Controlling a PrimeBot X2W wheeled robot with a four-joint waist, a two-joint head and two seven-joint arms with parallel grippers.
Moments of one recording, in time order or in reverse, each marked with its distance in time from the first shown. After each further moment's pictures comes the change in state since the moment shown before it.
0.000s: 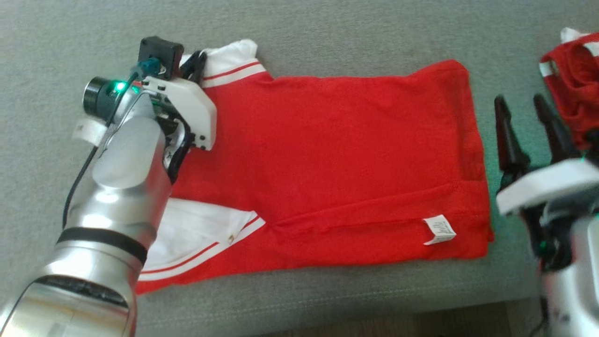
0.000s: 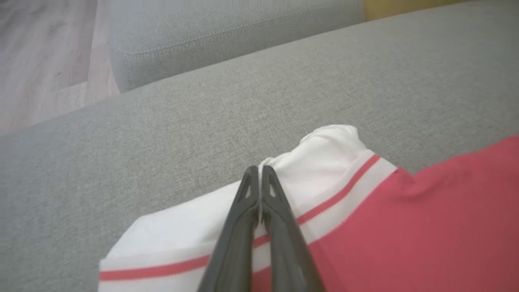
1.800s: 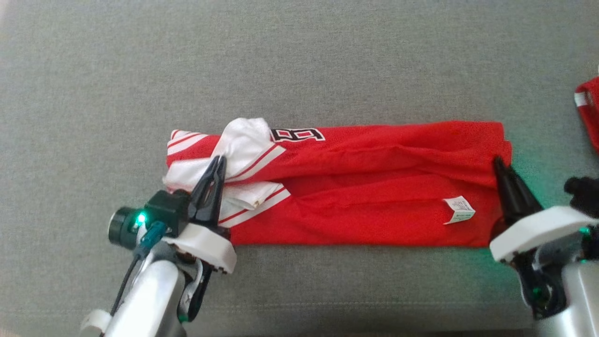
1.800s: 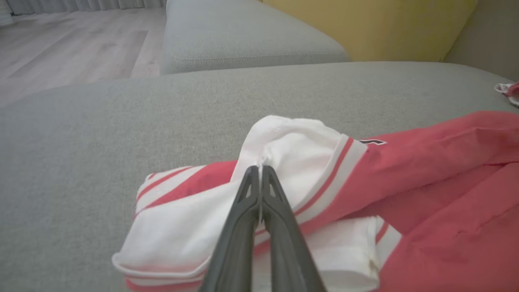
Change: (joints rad) left arm 0.687 0.074 0.034 -0.760 -0.005 0.142 -0.134; right arm 0.108 -0.037 0.035 0.108 0.191 0.000 0.012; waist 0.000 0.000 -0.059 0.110
